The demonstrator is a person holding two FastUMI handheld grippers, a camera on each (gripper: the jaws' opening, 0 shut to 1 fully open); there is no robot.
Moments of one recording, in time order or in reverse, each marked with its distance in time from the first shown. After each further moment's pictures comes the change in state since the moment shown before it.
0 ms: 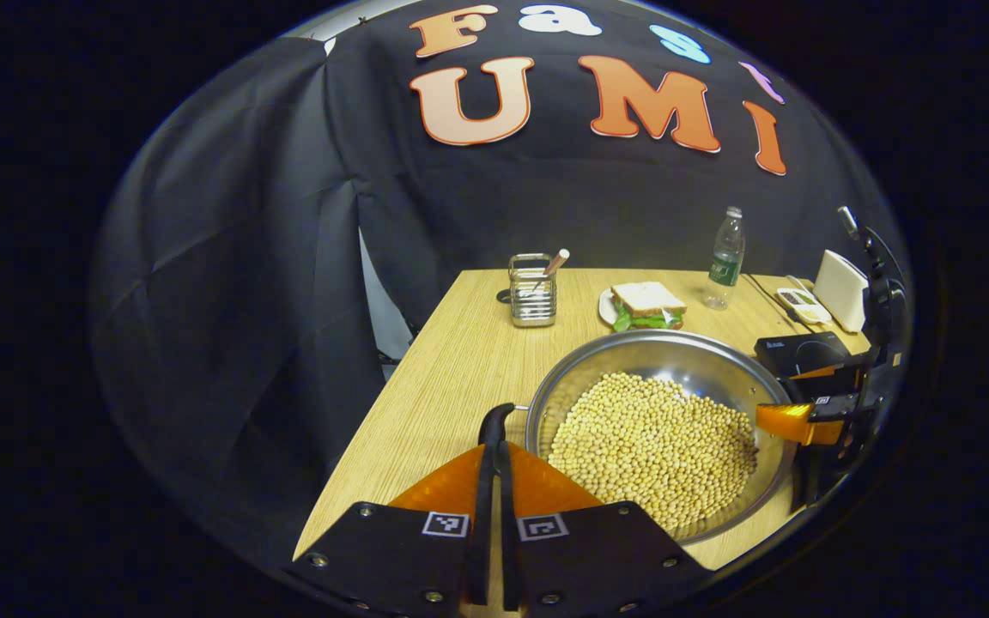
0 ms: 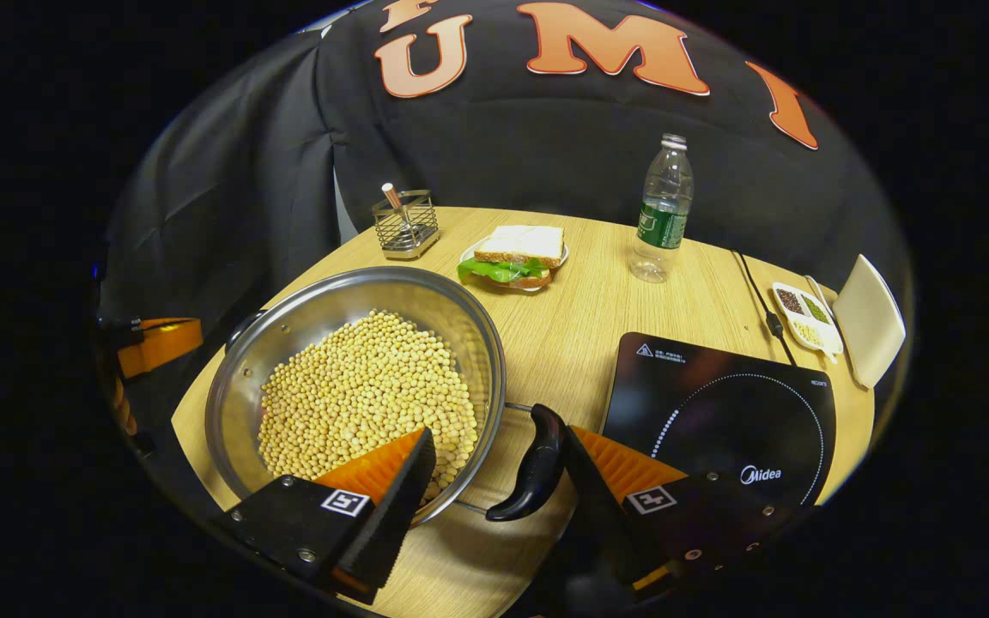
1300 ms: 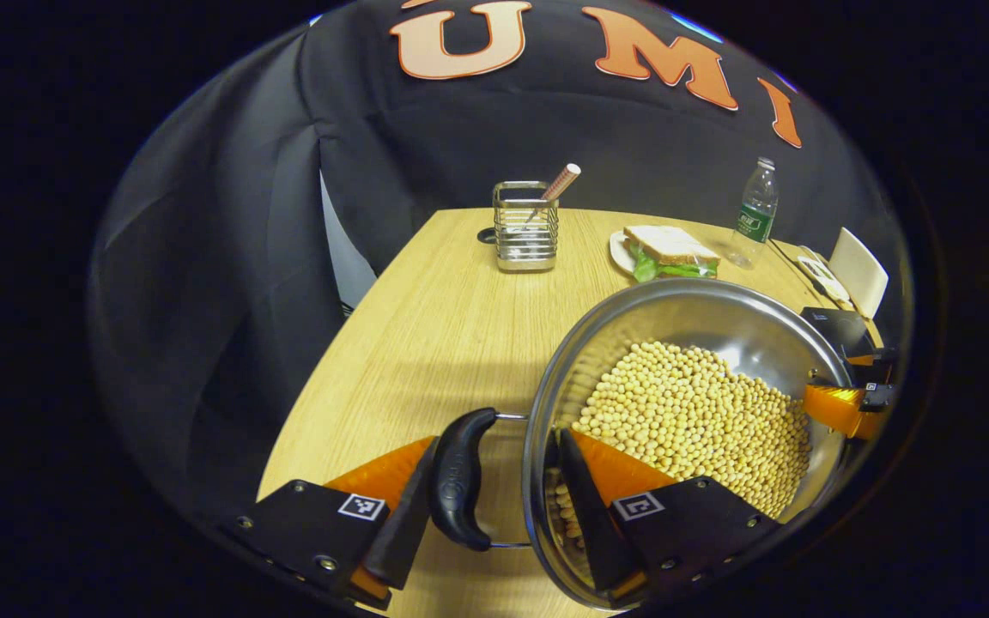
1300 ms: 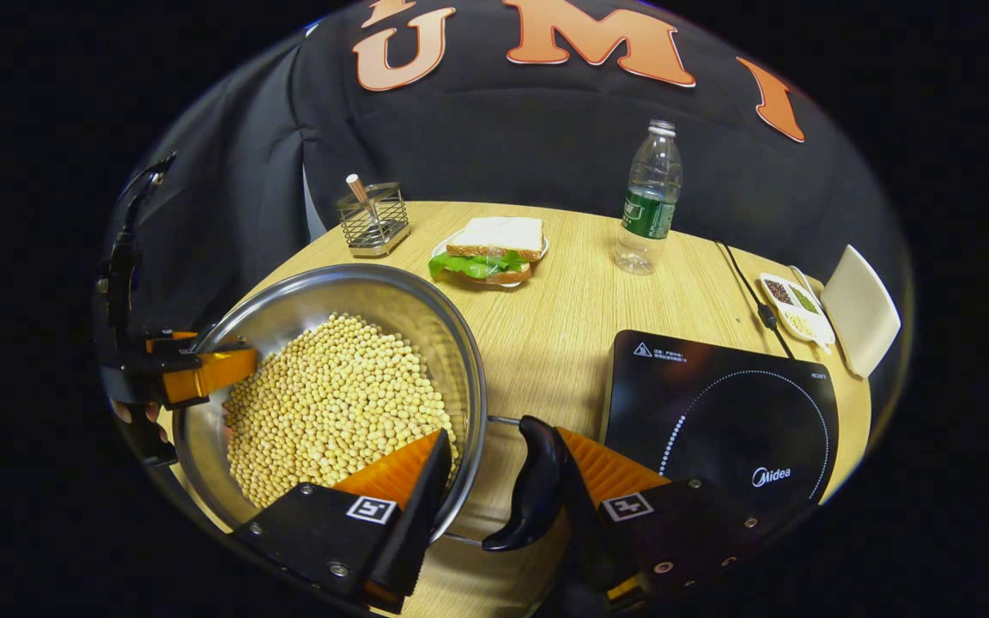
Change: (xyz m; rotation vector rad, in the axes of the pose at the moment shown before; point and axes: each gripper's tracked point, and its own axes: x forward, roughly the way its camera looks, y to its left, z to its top) left arm 0.111 -0.021 -0.057 -0.031 0.185 -0.032; right arm 0.027 -0.009 0.002 0.041 0.016 -0.076
